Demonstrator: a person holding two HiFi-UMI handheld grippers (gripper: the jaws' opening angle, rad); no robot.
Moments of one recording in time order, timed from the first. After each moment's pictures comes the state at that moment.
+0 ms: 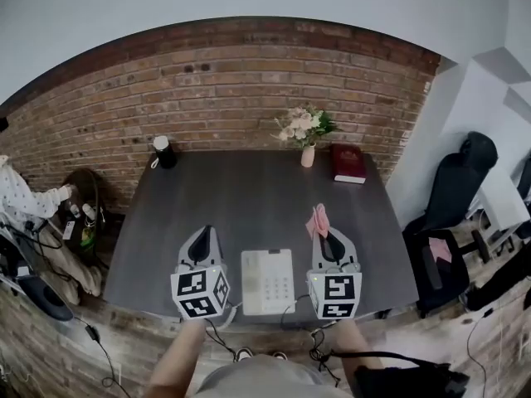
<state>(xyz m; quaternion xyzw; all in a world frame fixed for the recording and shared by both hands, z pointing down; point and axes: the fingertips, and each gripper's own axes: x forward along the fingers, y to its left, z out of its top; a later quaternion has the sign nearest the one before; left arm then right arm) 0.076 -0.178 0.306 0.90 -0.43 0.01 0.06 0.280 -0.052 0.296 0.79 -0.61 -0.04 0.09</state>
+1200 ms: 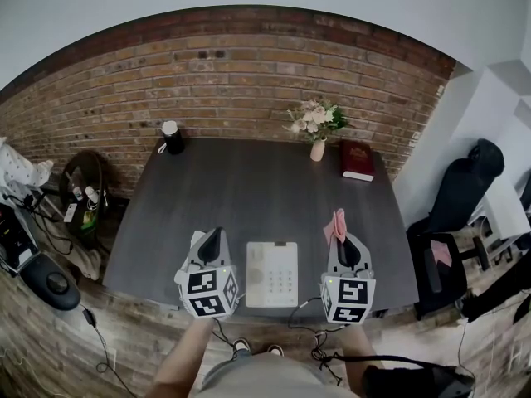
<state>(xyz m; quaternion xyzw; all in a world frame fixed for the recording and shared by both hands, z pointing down) 0.068 -0.171 0.341 0.89 -0.44 0.04 0.10 0.288 -0.034 0.309 0.81 -0.58 -0.01 0.11</state>
